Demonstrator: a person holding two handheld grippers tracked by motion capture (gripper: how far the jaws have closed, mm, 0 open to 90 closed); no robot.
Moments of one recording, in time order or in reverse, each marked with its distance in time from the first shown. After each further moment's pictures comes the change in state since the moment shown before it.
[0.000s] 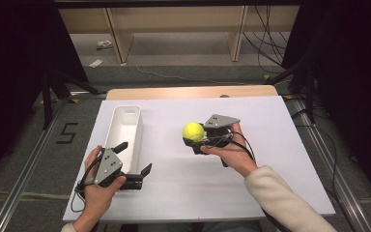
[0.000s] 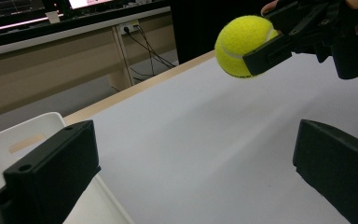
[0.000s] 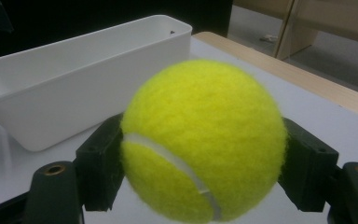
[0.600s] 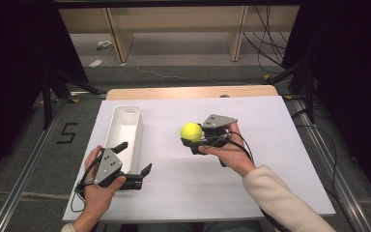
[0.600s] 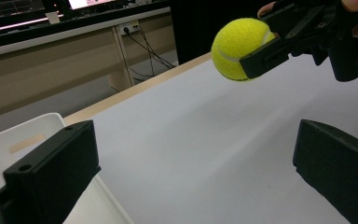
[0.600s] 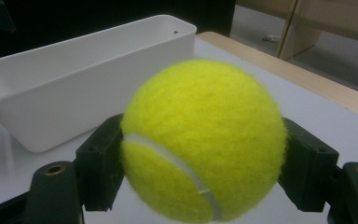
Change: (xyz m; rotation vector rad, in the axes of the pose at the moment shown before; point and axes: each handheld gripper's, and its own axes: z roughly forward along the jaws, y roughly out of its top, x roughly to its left) left arm 0.000 0.000 0.000 -0.001 -0.001 0.000; right arm 0.003 0.002 0.004 0.004 0.011 -0.002
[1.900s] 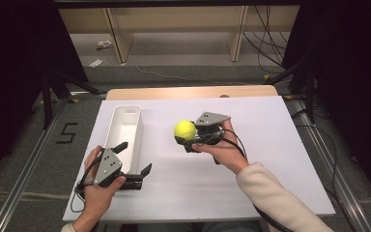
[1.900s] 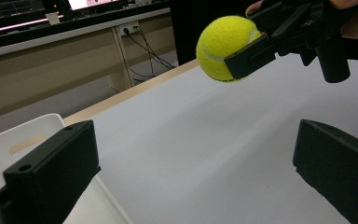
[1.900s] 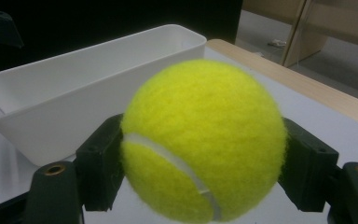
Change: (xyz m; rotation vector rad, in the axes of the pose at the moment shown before) left arm 0.000 0.000 -0.001 -0.002 0.000 0.000; right arm 0.007 0.012 0.012 -0.012 0.018 -0.010
